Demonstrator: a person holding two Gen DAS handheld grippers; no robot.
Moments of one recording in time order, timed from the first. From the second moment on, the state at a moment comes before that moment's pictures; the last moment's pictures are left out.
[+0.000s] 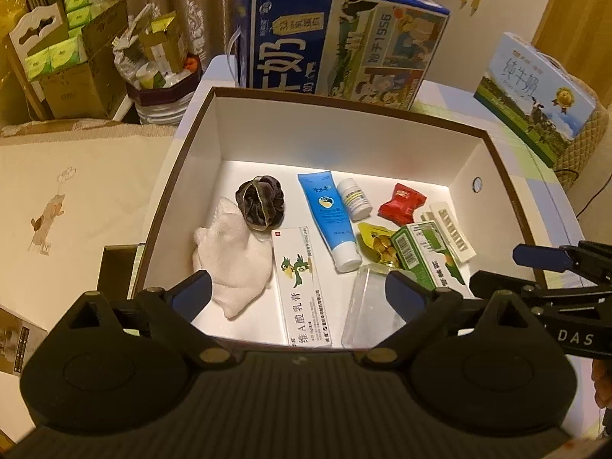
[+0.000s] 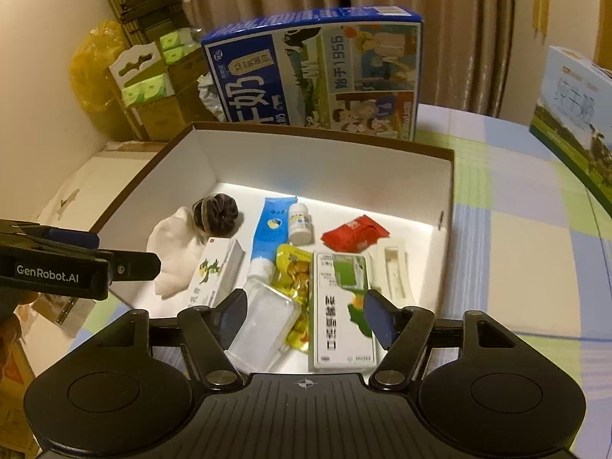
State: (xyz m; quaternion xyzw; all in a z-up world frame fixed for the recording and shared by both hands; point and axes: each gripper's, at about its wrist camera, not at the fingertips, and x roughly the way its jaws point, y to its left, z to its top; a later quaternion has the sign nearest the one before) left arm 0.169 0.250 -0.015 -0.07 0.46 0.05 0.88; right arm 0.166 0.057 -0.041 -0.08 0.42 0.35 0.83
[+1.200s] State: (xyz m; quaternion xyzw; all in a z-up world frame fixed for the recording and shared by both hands) left arm 0.030 0.082 -0.001 -0.06 0.44 0.02 0.90; right arm 0.062 -0.150 -0.008 -0.04 0.43 0.31 0.85
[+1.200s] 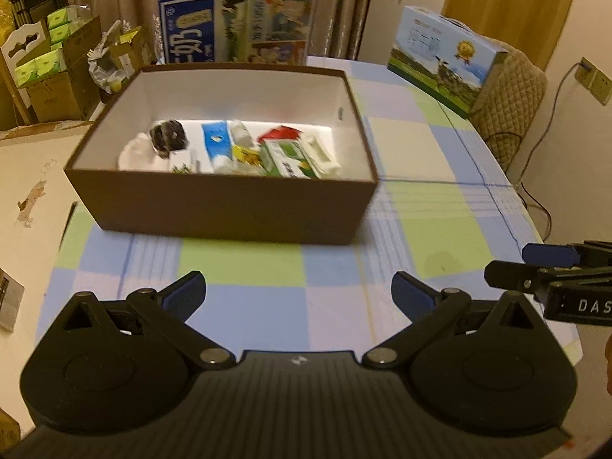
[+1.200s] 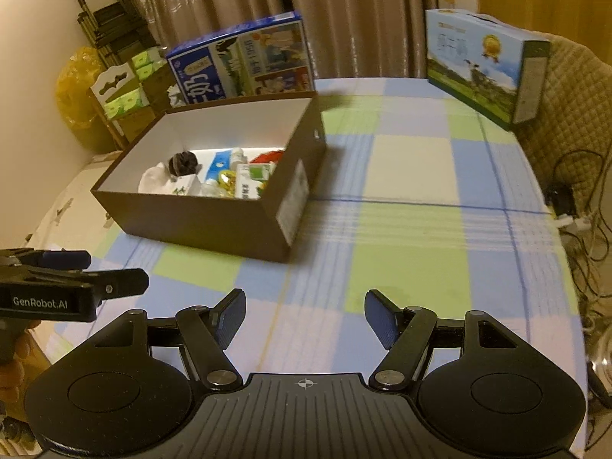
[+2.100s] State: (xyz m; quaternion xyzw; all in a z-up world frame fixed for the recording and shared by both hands) left arm -0.036 -0.018 -0.003 -0.05 0.45 0.01 0.89; right arm 0.007 -0.252 -0.004 -0.02 0.44 0.29 0.85
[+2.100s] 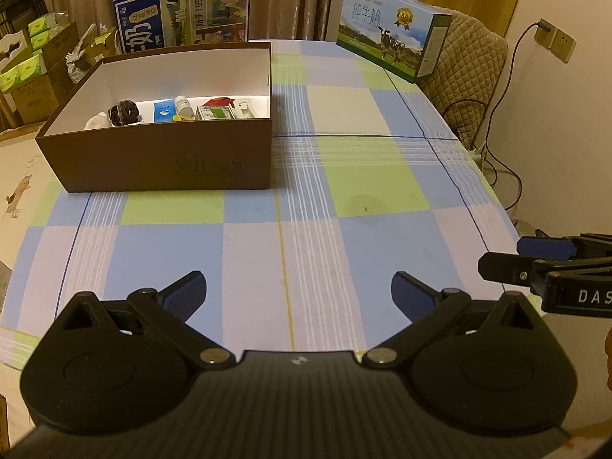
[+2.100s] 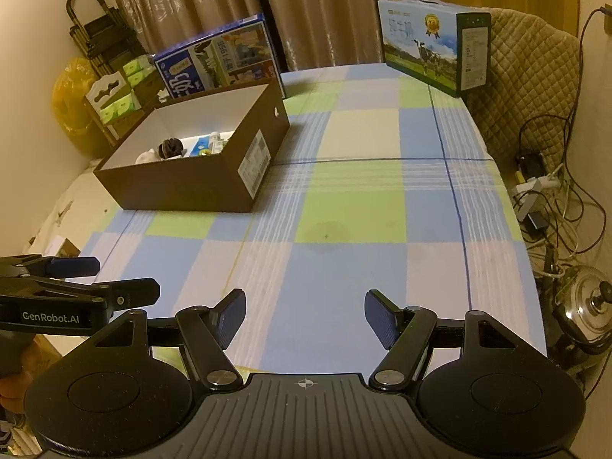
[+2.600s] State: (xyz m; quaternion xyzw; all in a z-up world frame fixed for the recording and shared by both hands) left arm -0.044 -0.022 -0.001 -0.05 0.44 0.01 0.90; right arm -0.001 -0.254 -0.001 -0.02 0.44 0.30 0.85
